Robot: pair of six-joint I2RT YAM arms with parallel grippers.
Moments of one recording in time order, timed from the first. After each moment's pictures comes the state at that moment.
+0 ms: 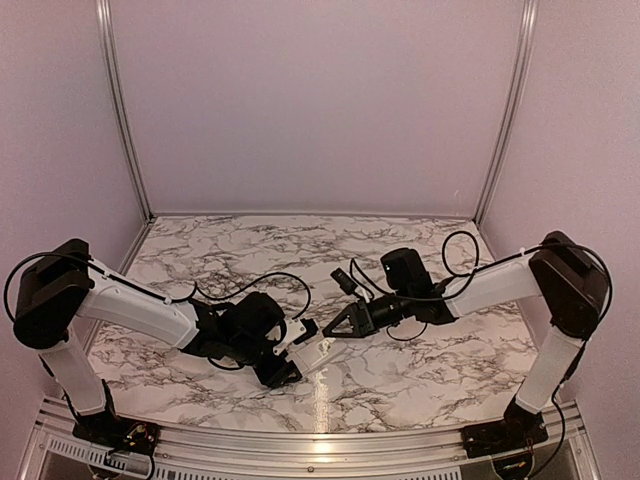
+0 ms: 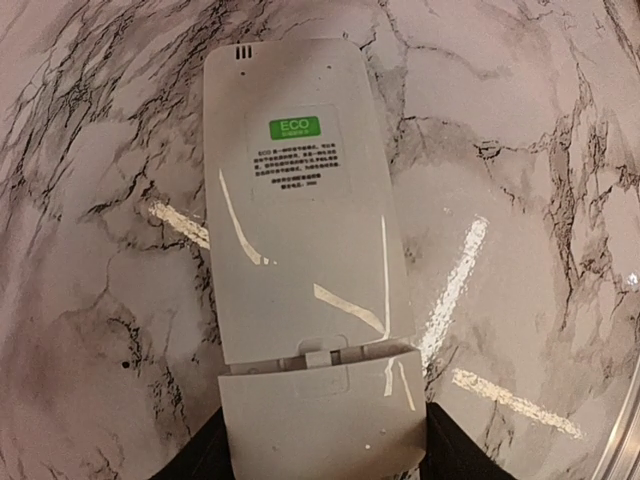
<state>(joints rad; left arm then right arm) -1.06 1.74 0.84 -0.04 0.10 -0.05 0.71 1.74 0.83 0.25 -0.88 0.48</state>
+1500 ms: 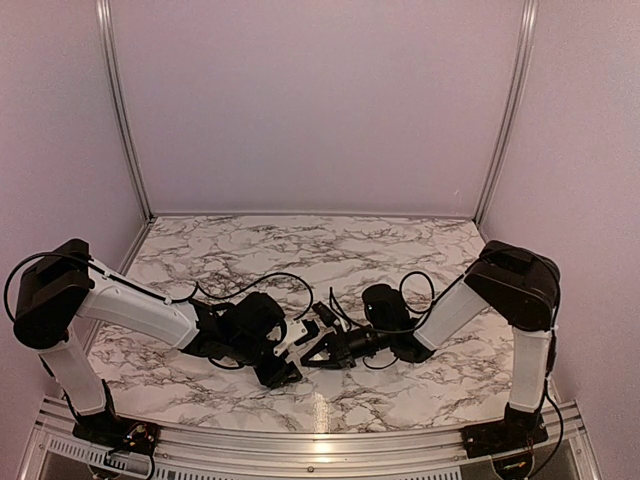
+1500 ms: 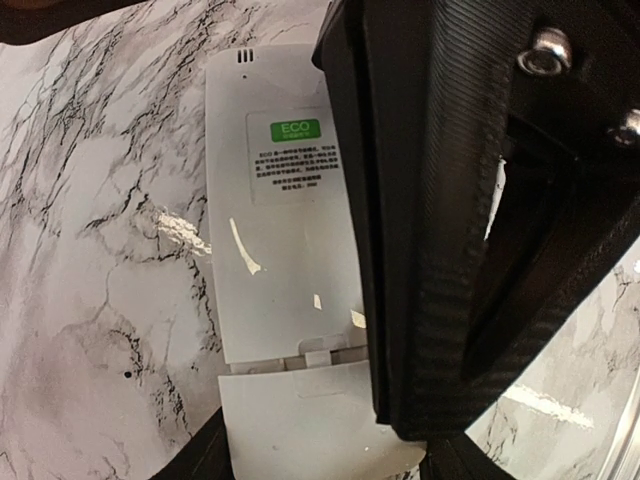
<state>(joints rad) -1.06 1.74 0.84 -0.04 0.10 0.00 0.87 2.01 0.75 0.83 -0.87 0.99</state>
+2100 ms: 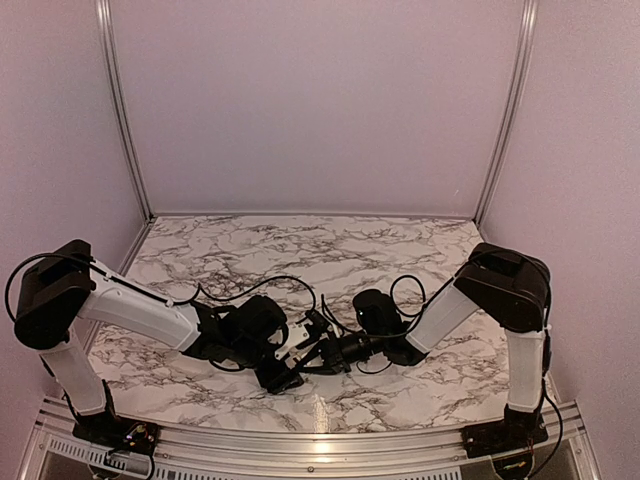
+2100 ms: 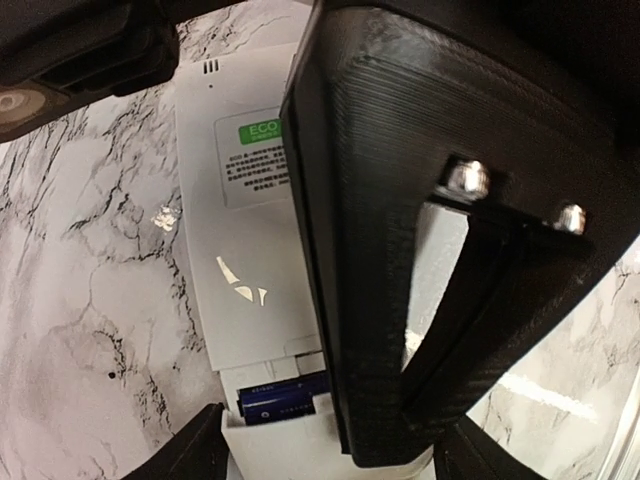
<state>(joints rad) -1.07 1.74 0.84 -0.04 0.10 0.01 0.90 2.06 0.79 0.80 -0.85 0.97</state>
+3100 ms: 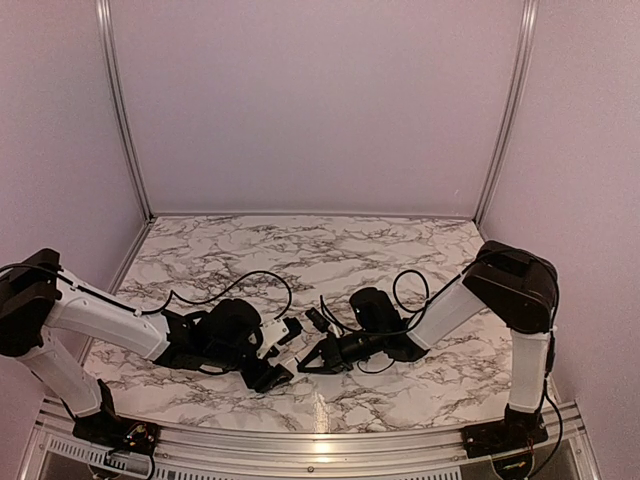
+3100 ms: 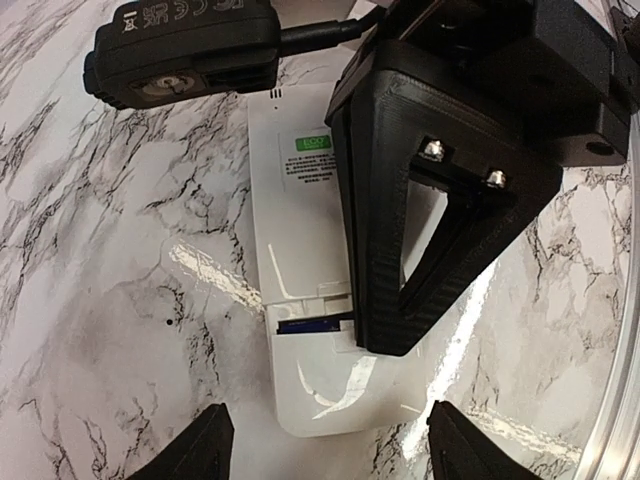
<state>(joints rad) -1.07 1.58 0.66 0.11 0.04 -0.04 0.90 2.02 0.81 0.65 -0.78 0.86</state>
